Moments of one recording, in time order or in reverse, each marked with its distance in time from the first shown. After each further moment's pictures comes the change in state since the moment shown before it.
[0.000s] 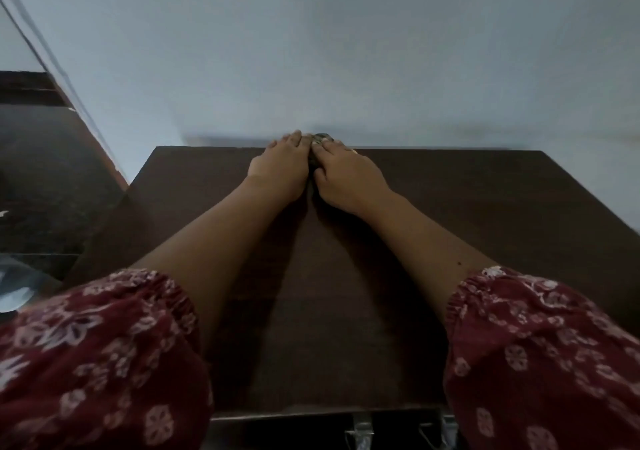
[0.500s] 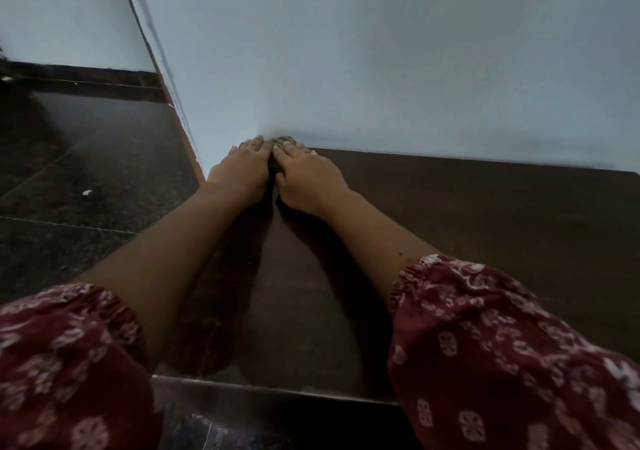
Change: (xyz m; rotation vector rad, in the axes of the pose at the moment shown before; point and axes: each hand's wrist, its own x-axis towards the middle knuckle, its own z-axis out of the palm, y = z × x) left_hand -0.060 -0.121 -0.025 0.000 0.042 -0.227; right_hand 0.041 -0.125 0.031 0.061 -0.059 -0.224
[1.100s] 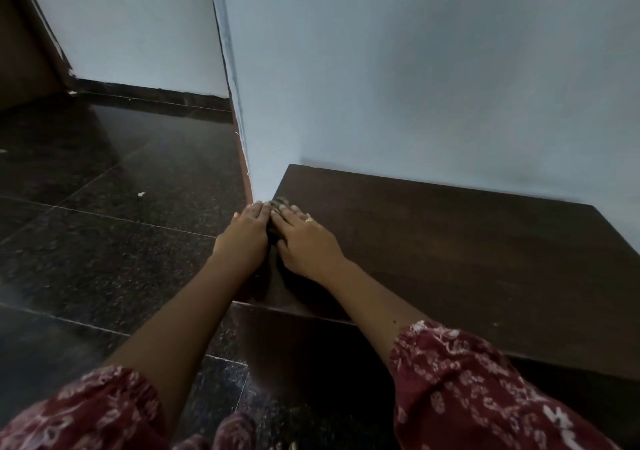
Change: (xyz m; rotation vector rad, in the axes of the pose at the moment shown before) left_hand -0.131 -0.038 -0.011 -0.118 -0.065 -0.129; right_hand -0.093 -0.093 0.000 0.065 -0.088 -0.118
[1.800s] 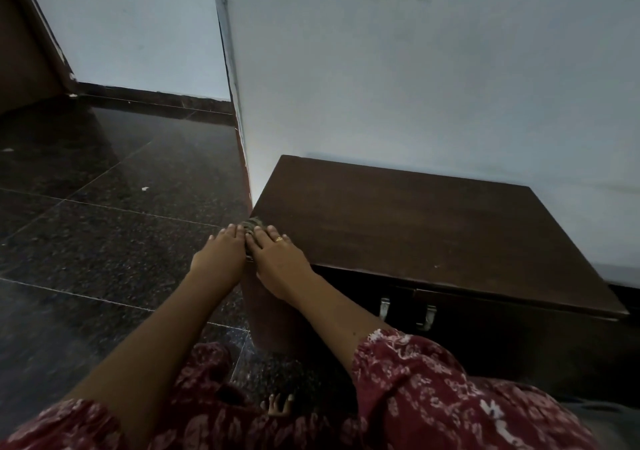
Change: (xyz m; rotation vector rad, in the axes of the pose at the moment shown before) left_hand -0.124 0.009 -0.012 0.161 -0.096 -0.115; right_hand -0.091 -0.073 0.005 -0.093 -0.117 -0.023
